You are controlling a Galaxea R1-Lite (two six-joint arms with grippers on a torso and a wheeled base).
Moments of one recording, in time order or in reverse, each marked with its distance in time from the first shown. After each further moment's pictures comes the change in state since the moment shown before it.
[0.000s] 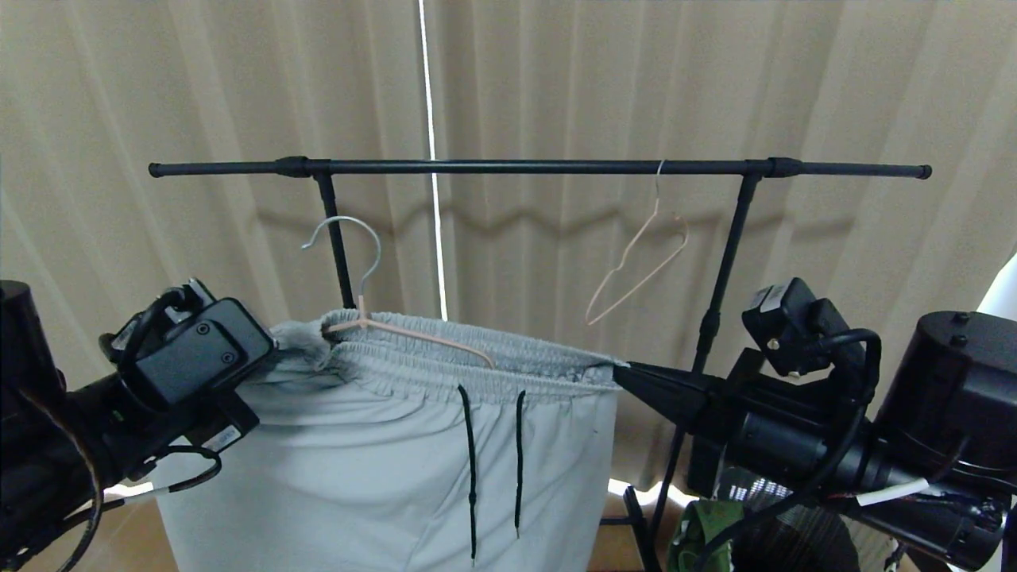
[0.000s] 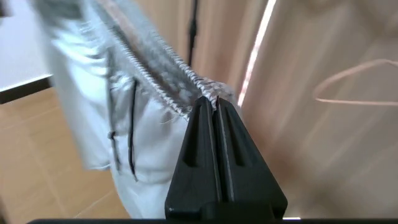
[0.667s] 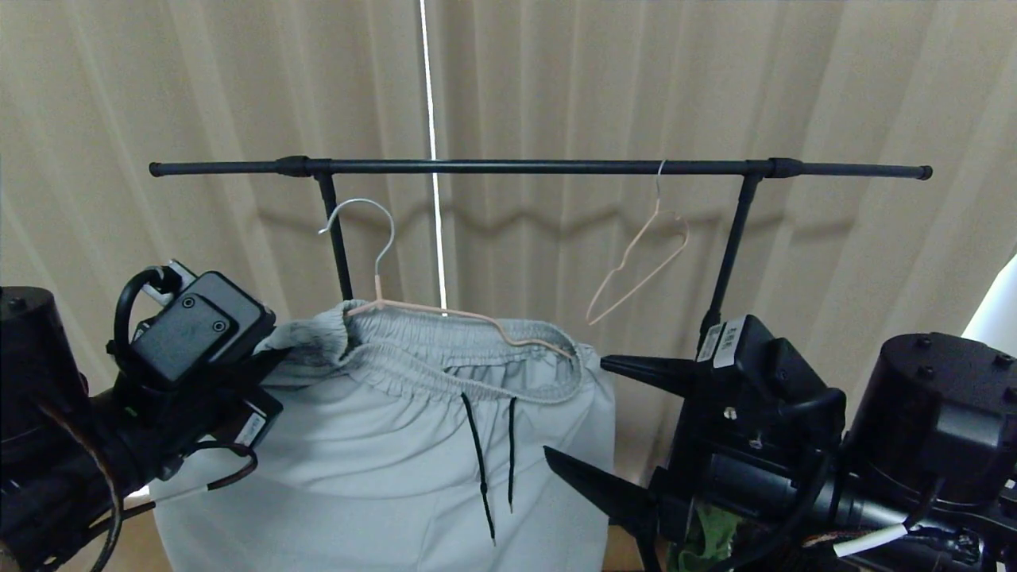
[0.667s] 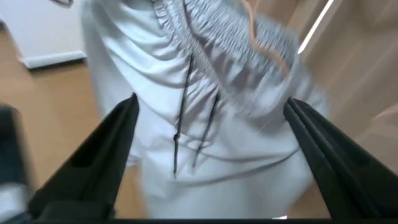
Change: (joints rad) left arm -0.094 0.017 0.013 -0.042 0.078 -0.268; right arm 0.093 0.040 -0.012 -0.009 0.014 -0.148
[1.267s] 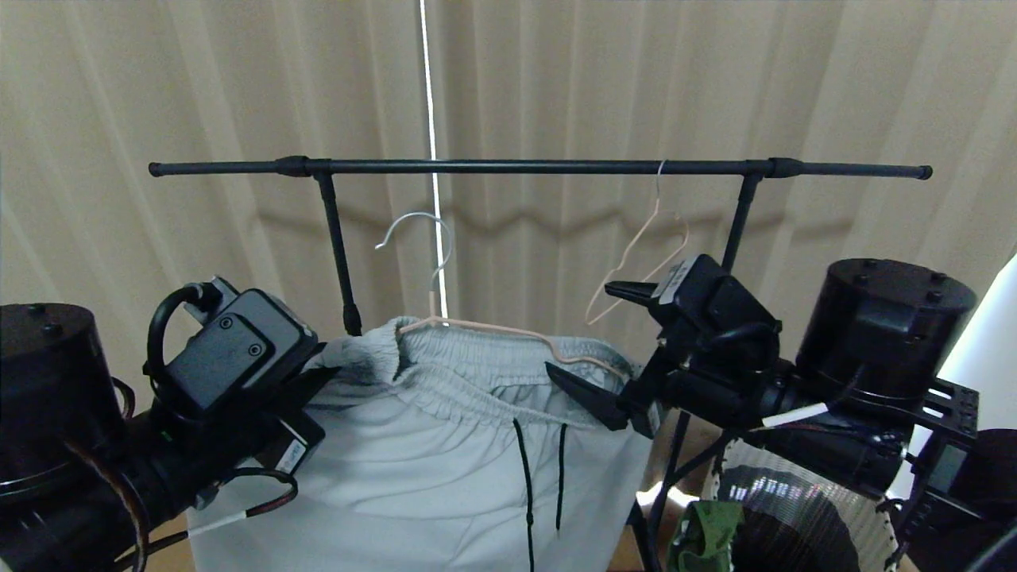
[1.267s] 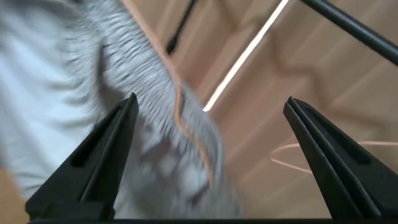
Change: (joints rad) left arm -0.152 0.015 -0.001 -0.001 -0.001 -0.061; right arm -0.089 0.090 -0.201 0.065 -0.056 -0.245
